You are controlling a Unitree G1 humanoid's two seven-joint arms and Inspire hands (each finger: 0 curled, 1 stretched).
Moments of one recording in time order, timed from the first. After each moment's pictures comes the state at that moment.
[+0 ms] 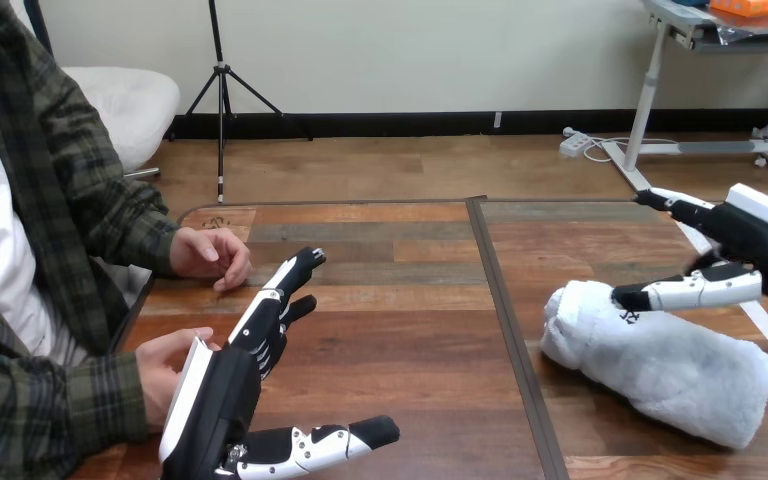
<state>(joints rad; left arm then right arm) 0.26 0.10 -0.06 0.23 0.03 -0.86 -0.16 -0.26 -0.80 -0.07 0.18 -0.28 0.01 0.60</state>
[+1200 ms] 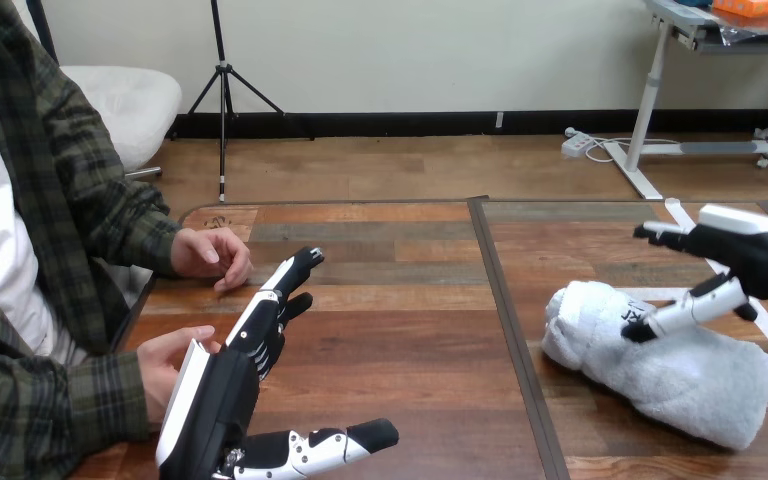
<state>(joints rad) 0.27 0.11 -0.06 0.23 0.02 -0.88 -0.17 -0.55 -0.83 0.17 0.62 -0.48 -0.16 0.62</state>
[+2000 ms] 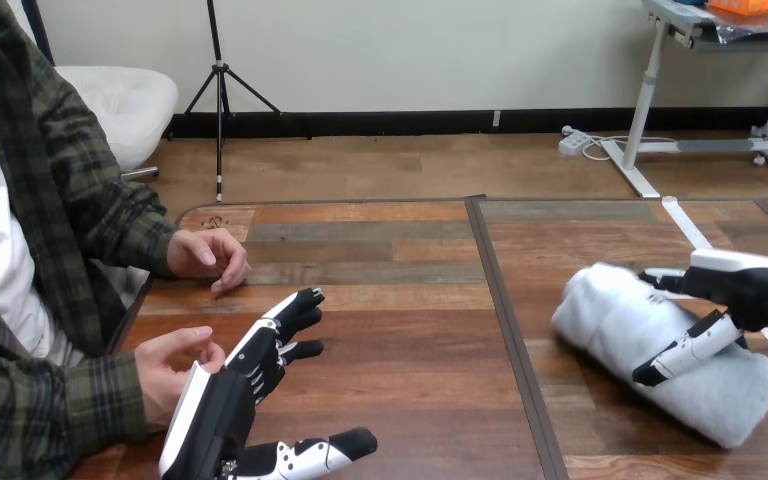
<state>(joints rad) 0.14 0.12 -0.04 0.60 -0.03 -1.03 -0.22 -0.69 -0.78 0.31 1.00 -0.58 -0.31 0.53</state>
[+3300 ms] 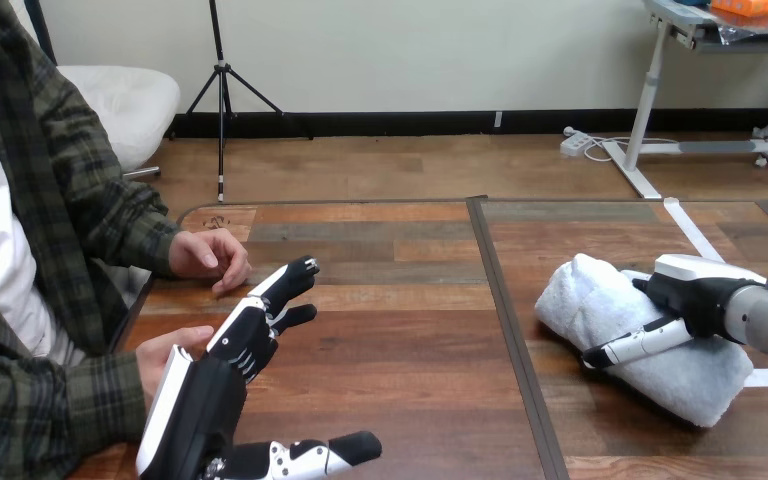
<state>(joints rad) 0.25 0.12 -0.04 0.31 -0.07 -0.99 -0.26 -0.82 -0.62 0.43 1.32 -0.67 -0.32 0.26</state>
